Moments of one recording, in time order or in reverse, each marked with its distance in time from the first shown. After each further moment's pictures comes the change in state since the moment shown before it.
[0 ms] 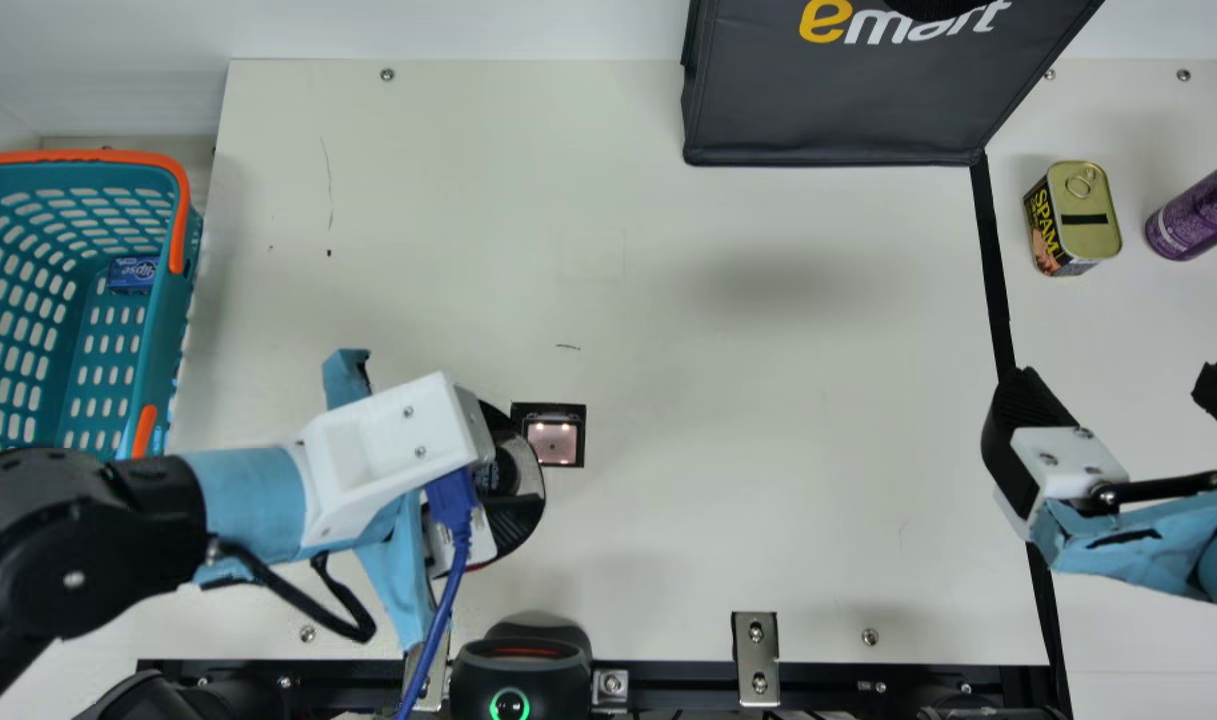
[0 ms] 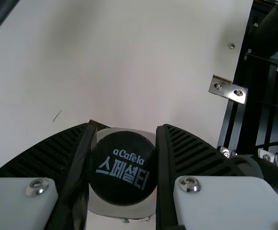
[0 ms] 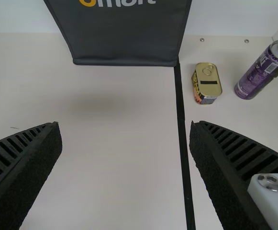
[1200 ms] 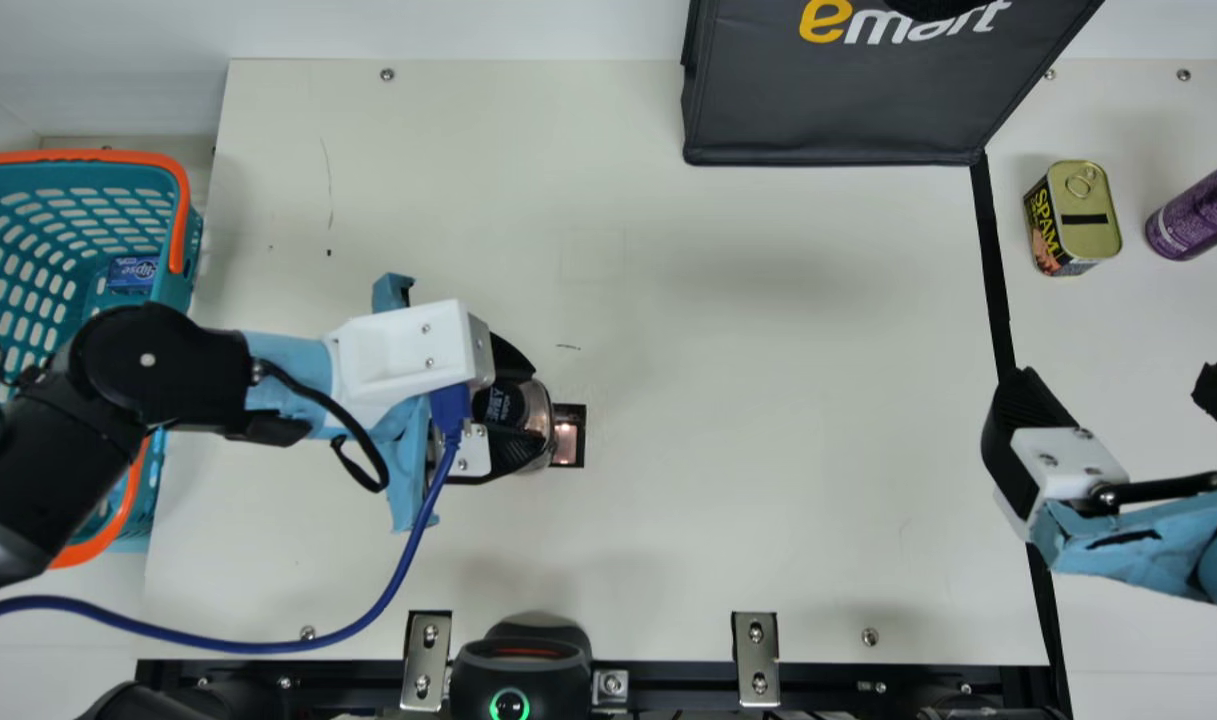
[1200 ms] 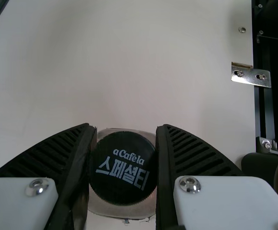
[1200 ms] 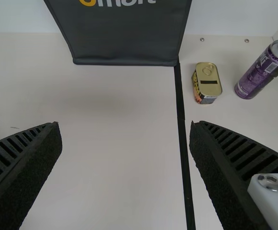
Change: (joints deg) left arm 14.0 14.1 1.7 -17.8 1.3 35.6; right arm 0.0 0.0 0.0 0.0 0.1 0.0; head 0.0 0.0
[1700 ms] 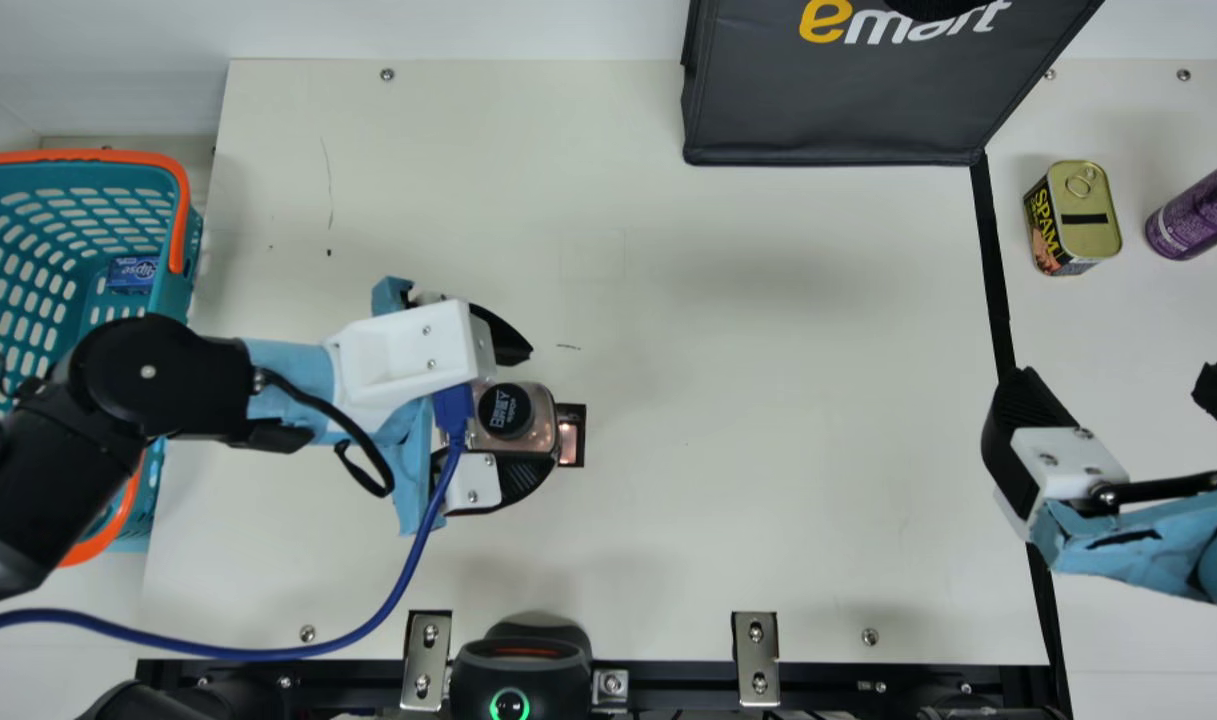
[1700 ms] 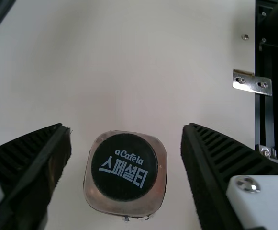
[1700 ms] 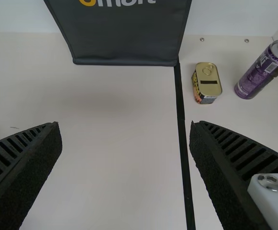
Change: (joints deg) left arm -0.7 -1.7 0.5 0.2 -1.7 -4.1; right arm 0.0 0.0 0.0 0.0 0.0 0.0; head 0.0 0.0
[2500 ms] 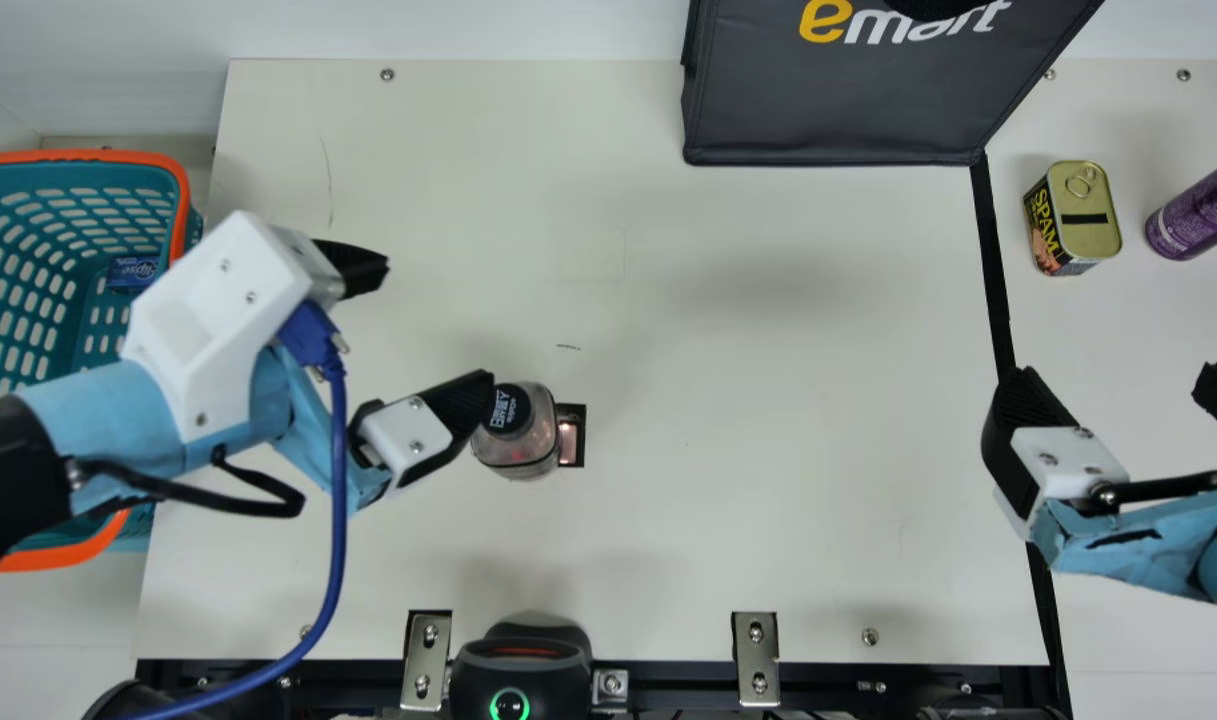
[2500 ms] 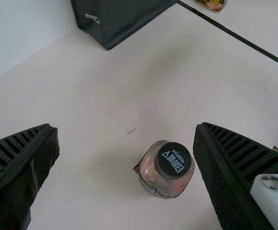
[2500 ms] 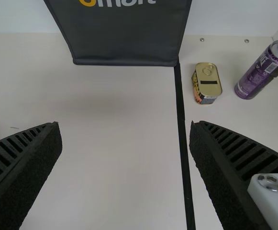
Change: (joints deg) left arm -1.0 -16.7 -6.6 22.5 -4.6 -46.4; right arm 0.0 0.0 0.0 0.0 -0.1 0.0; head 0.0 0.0
